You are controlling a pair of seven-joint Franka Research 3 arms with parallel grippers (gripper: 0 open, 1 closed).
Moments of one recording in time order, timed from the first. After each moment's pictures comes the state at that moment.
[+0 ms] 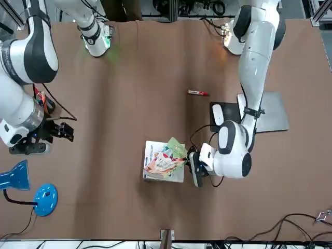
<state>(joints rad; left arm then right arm) -0.33 1.00 -0.08 -1.01 -0.68 1.97 1.12 0.11 0.27 0.00 -1.51 0.00 1.85 0.07</state>
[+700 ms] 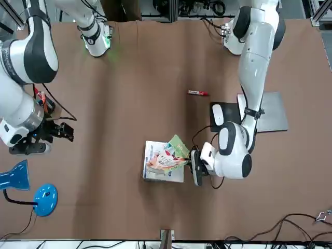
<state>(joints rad) -0.35 1.00 -0.05 -1.01 -0.68 1.96 1.28 0.10 0.27 0.00 -1.51 0.00 1.85 0.07</state>
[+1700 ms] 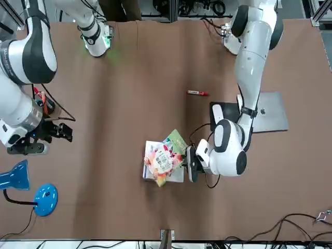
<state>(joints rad) -0.37 1.00 -0.05 -1.00 -0.68 1.99 1.30 0.10 0.27 0.00 -1.51 0.00 1.85 0.07</state>
